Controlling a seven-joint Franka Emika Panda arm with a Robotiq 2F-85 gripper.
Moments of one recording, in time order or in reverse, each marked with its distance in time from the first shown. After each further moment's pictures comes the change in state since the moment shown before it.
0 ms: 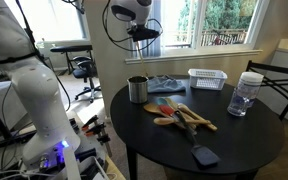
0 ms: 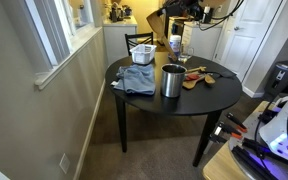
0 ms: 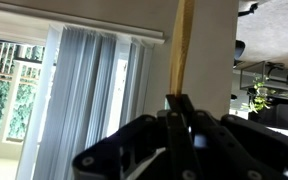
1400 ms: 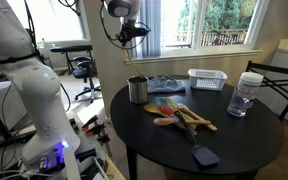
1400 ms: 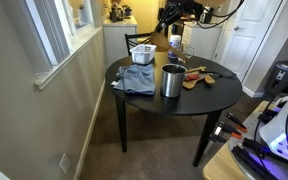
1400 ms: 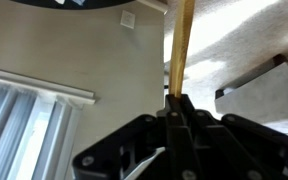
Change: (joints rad) arm 0.072 0.018 0.065 0.052 -0.521 -0.116 0.291
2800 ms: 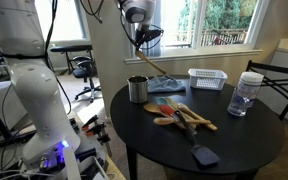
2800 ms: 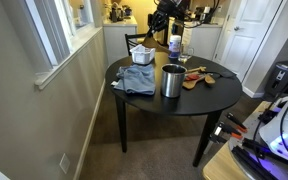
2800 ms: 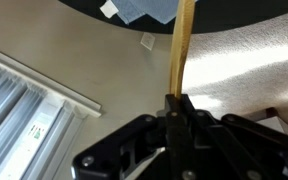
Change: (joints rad) arm -0.097 0.283 0.073 0.259 -0.114 0.038 -0.245
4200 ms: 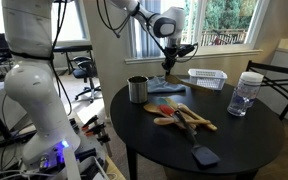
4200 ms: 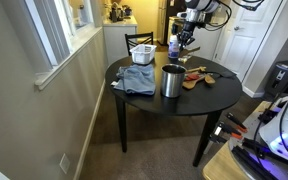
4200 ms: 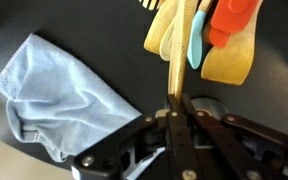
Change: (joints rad) arm -0.234 0.166 -0.113 0.034 -0.446 0.004 -0.093
